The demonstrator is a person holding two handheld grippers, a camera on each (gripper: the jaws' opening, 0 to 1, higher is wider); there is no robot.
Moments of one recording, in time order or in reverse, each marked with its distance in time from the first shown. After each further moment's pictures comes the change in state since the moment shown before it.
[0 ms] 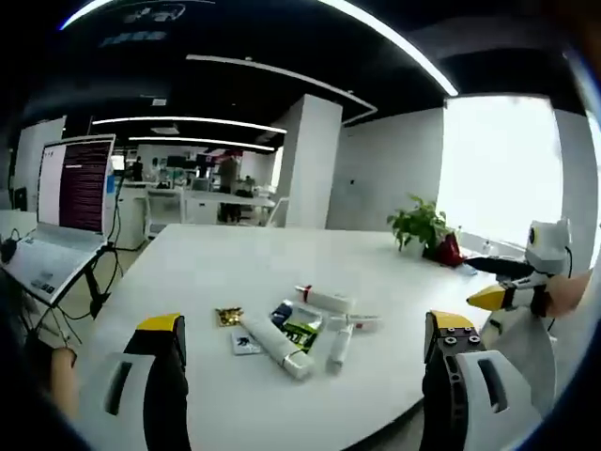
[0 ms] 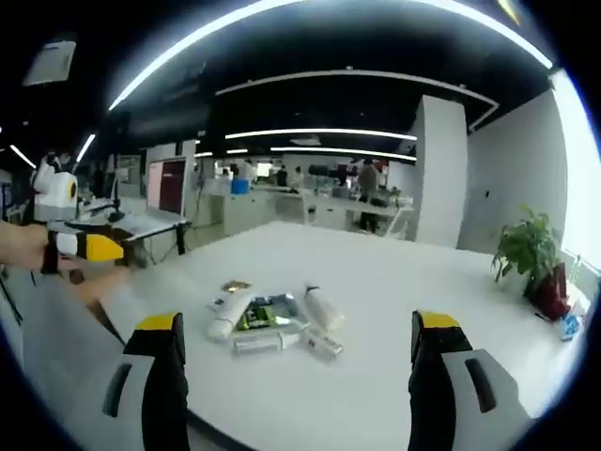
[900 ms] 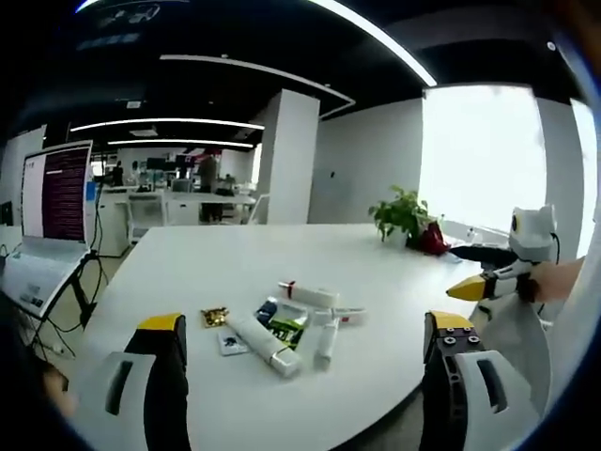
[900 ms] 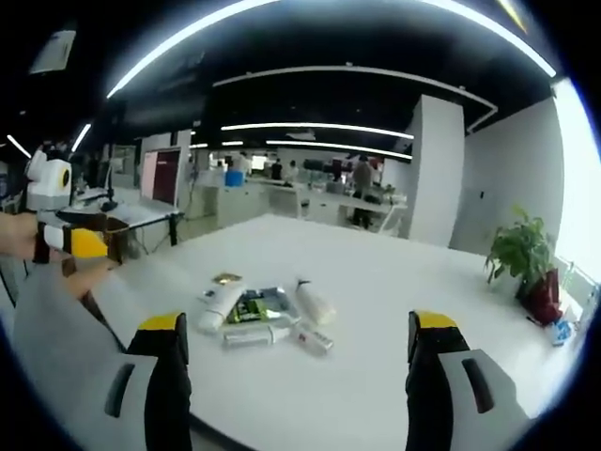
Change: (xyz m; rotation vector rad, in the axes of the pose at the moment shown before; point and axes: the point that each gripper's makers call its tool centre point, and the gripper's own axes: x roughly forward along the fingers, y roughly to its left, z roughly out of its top) left arm 0.000 -0.032 0.004 0.015 0.021 -0.096; right arm 0.002 -0.005 -0.004 -0.038 0.031 -0.037
